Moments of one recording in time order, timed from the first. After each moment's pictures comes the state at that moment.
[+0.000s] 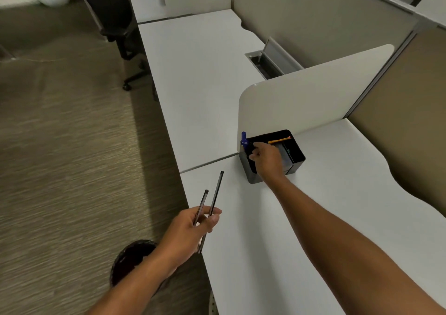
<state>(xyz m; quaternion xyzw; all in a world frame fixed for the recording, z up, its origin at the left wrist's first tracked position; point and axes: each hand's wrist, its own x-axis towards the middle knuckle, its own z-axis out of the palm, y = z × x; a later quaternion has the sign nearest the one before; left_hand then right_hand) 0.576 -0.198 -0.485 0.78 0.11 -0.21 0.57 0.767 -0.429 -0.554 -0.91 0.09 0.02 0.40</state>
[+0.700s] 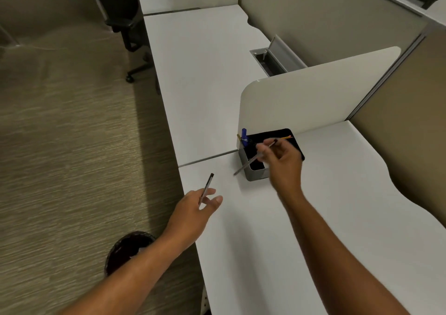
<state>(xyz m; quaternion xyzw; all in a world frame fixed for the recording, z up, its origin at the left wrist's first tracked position) 0.593 -0.221 -0.490 0.84 0.13 -0.15 0.51 0.702 -0.437 -0.488 -0.72 0.10 -0.08 0.68</state>
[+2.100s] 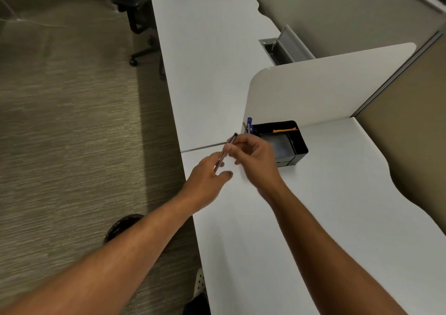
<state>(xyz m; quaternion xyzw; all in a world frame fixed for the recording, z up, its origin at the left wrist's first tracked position) 0.626 -0.238 -0.470 0.84 0.08 -0.15 0.52 0.674 -0.384 -0.466 -0.75 -0.04 0.06 0.66</state>
